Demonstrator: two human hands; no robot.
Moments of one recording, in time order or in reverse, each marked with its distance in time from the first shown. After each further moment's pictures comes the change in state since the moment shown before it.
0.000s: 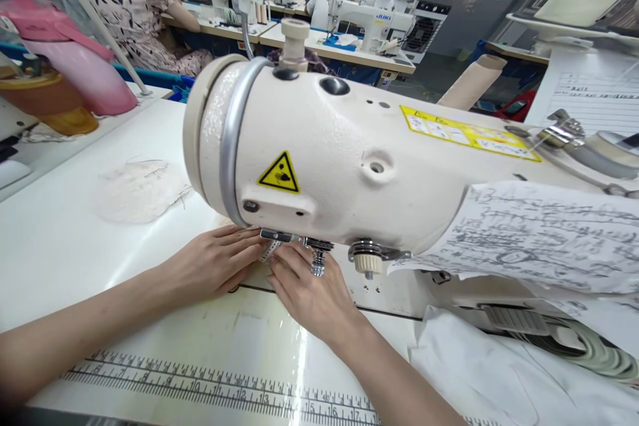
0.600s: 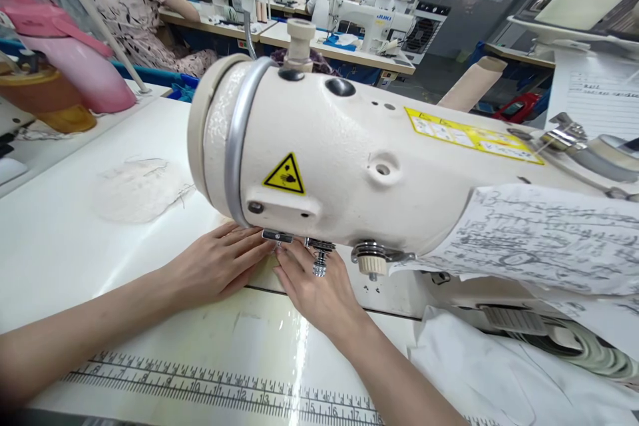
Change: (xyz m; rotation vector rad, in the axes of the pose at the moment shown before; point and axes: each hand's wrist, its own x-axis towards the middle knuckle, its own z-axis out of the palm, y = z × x) left_hand -0.003 0.005 0.004 0.077 -0.012 -0.035; right_hand 0.000 0.005 0.001 -0.107 0.015 0.021
